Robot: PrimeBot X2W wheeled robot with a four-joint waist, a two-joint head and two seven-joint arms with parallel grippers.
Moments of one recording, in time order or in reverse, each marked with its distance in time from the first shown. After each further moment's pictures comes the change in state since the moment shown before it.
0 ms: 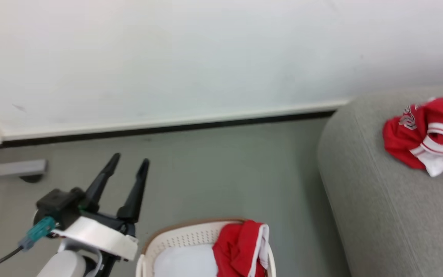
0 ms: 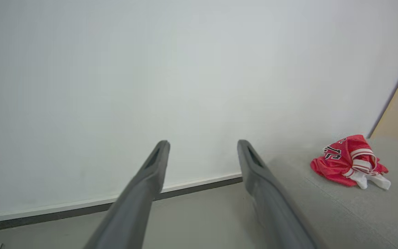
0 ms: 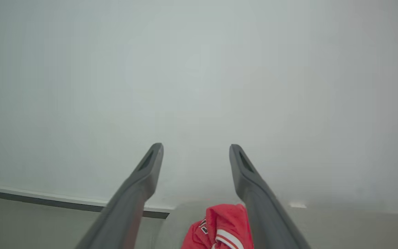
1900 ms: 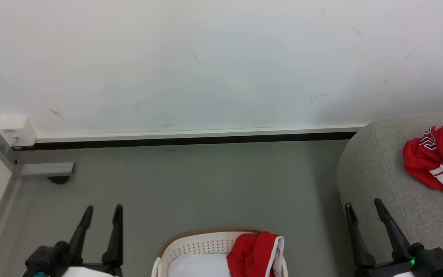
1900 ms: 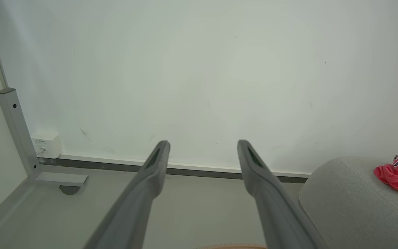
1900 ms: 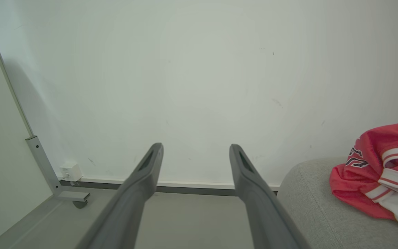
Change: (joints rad) left arm 0.247 -0.282 0.381 0.063 0.287 -0.100 0.000; right arm 0.374 0.433 0.149 0.011 -0.172 0.000 -0.362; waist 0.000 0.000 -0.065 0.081
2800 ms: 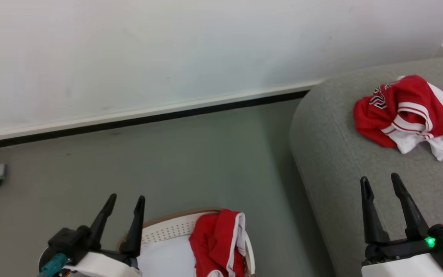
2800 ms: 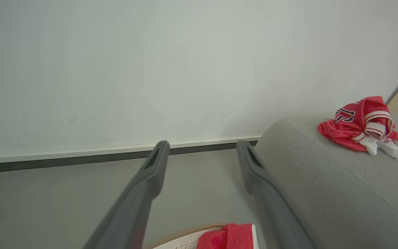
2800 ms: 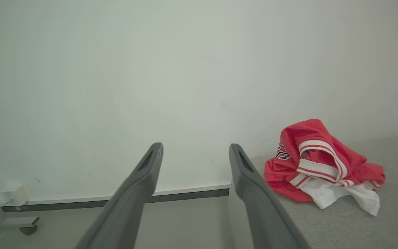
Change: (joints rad) left arm -0.074 0.059 -0.126 0.039 -0.045 -0.003 0.000; right arm -0.057 0.001 -0.036 -0.055 0.028 0.000 0.000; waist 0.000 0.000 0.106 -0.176
